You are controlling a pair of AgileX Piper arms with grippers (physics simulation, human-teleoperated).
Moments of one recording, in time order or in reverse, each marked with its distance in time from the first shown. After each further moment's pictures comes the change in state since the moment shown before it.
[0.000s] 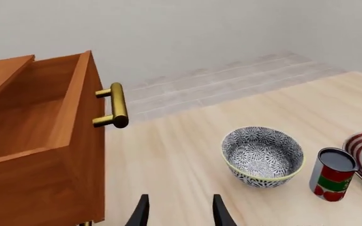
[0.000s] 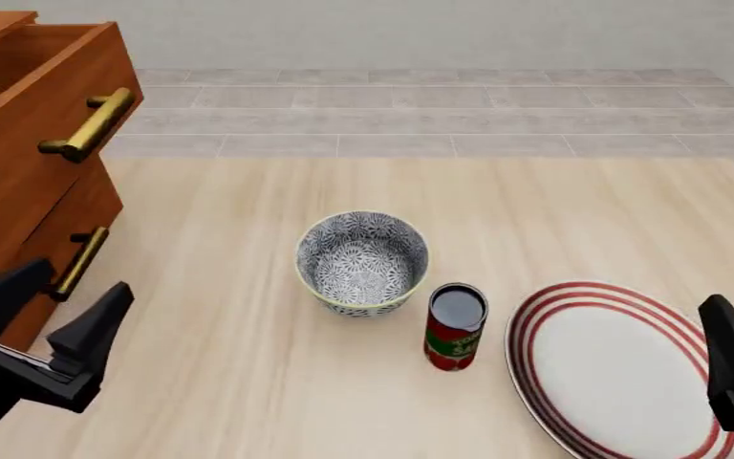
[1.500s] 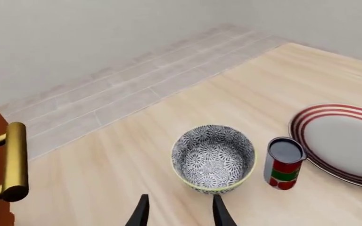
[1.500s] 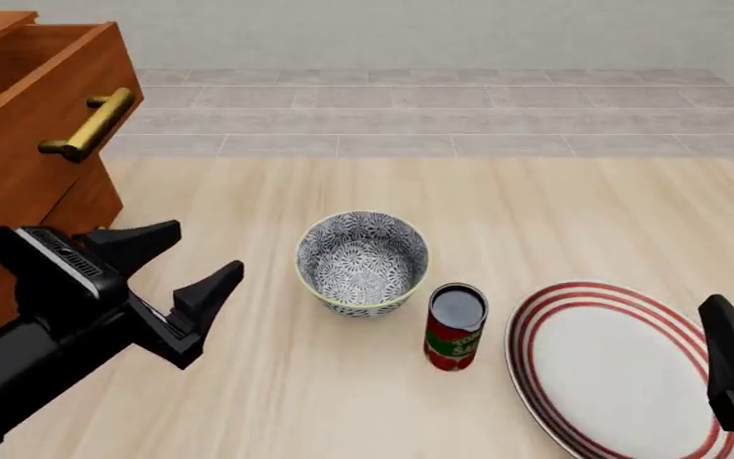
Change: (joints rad) left arm -0.248 0.483 -0.184 -0.183 0.045; right arm 0.000 0.000 0.000 0.000 0.000
